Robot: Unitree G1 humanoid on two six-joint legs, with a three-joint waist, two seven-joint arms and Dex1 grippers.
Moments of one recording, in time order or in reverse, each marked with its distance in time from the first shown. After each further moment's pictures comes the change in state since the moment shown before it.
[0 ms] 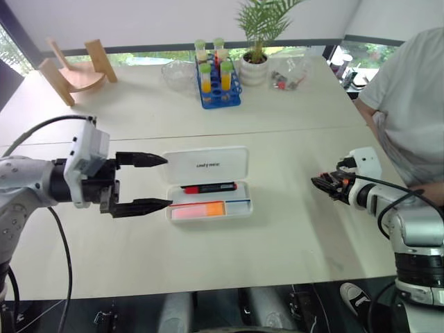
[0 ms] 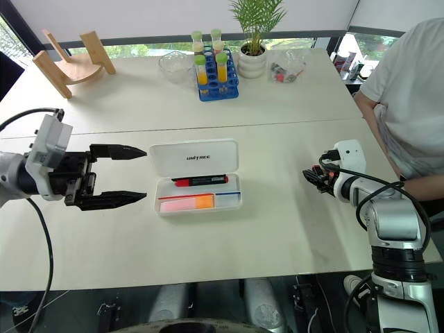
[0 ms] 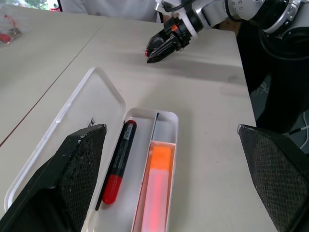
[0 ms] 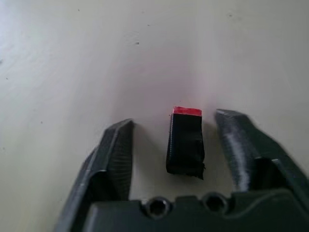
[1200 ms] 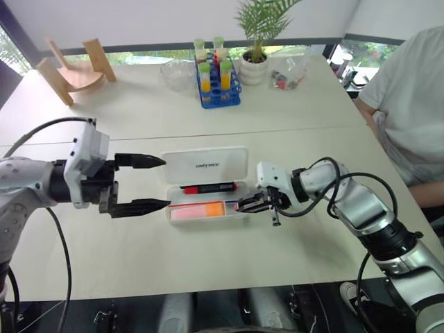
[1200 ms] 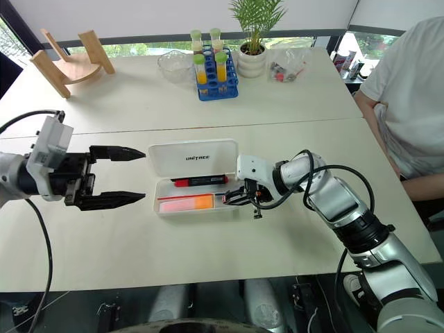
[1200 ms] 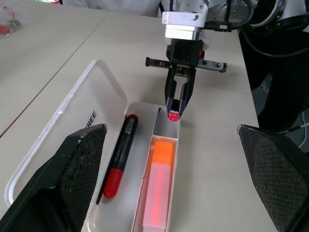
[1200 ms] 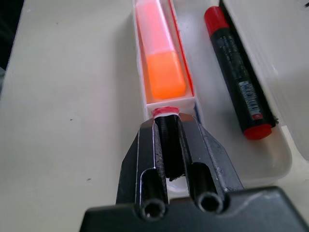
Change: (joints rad) left arm 0.023 0.001 0.004 0.009 0.013 0.000 -0.003; right arm -0.324 -0.046 0.647 -0.005 -0.051 -0.511 0.680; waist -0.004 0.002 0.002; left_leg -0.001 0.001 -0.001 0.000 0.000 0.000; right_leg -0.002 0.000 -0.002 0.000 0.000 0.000
